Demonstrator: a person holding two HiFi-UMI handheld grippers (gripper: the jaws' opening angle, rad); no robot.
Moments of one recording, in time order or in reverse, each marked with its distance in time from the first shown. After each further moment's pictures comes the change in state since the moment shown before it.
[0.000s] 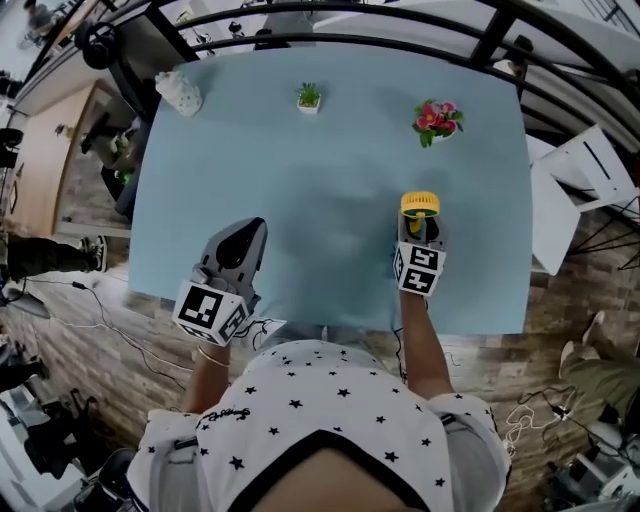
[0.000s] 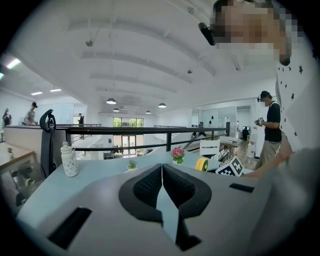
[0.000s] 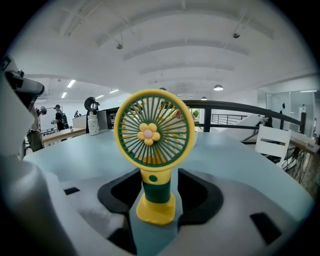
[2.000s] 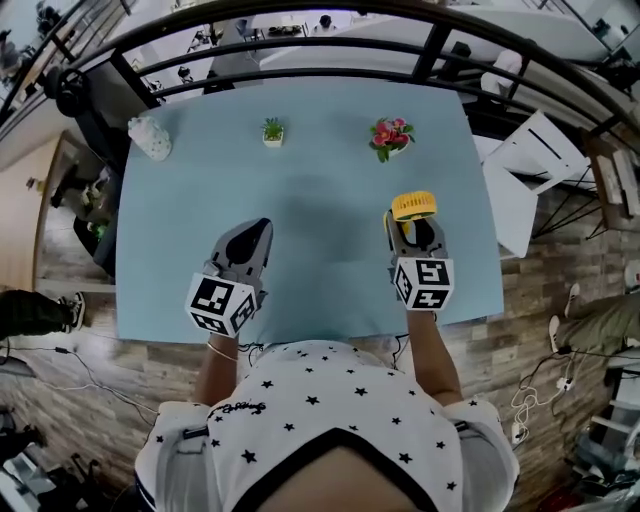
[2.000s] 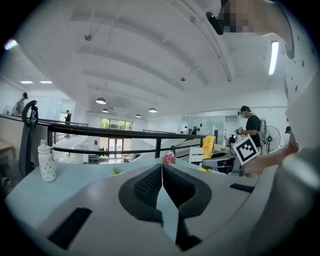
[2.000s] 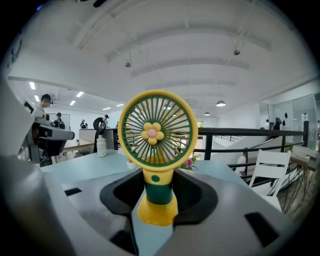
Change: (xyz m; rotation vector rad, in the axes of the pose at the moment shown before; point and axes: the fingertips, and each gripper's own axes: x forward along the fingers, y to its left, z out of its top) left arm 0.042 -0.007 0.019 -0.016 -0.067 -0.158; right arm -0.090 0.007 0.117 -0.041 -0.176 0.033
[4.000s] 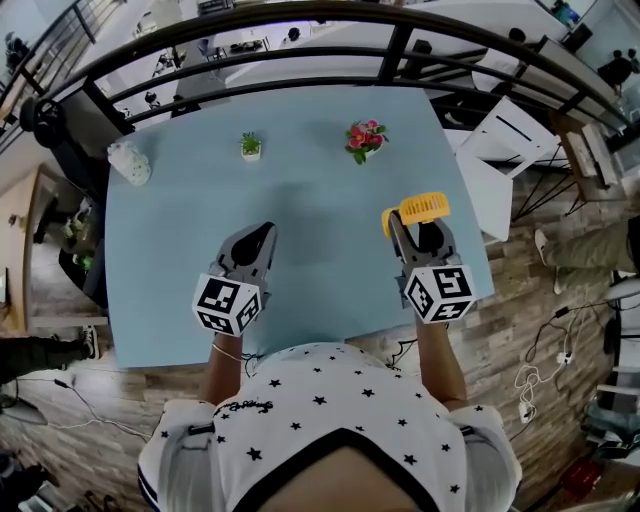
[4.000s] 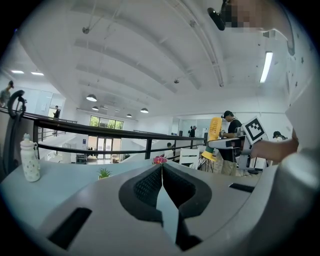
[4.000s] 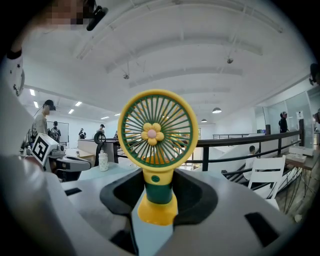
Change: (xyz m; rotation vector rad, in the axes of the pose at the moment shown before) left arm 0.022 -0.013 -0.002 -0.003 -0.016 -0.130; right arm -0.059 0.003 0.062 0.037 -0.105 -0.020
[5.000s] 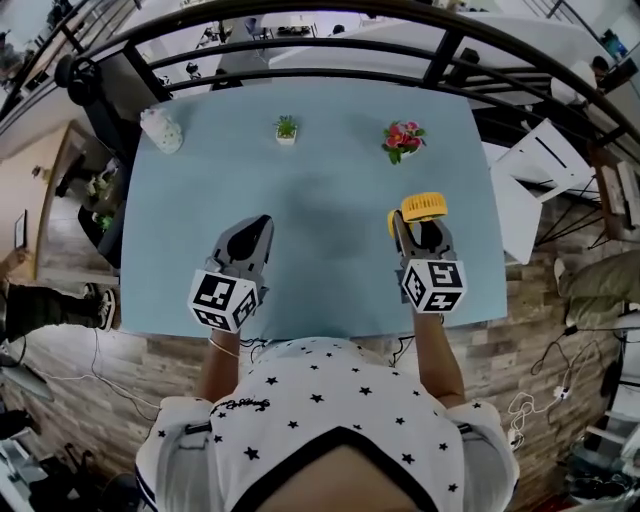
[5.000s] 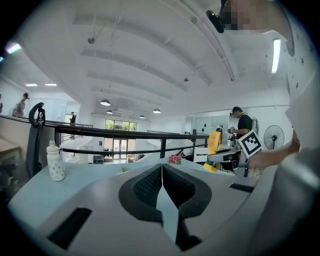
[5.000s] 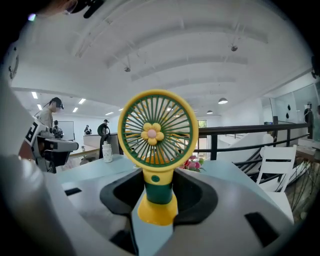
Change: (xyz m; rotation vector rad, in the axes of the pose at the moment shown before) left arm -0.039 0.027 -0.001 0.002 0.004 0.177; right arm 0.050 0.011 -0.054 0.016 0.085 0.073
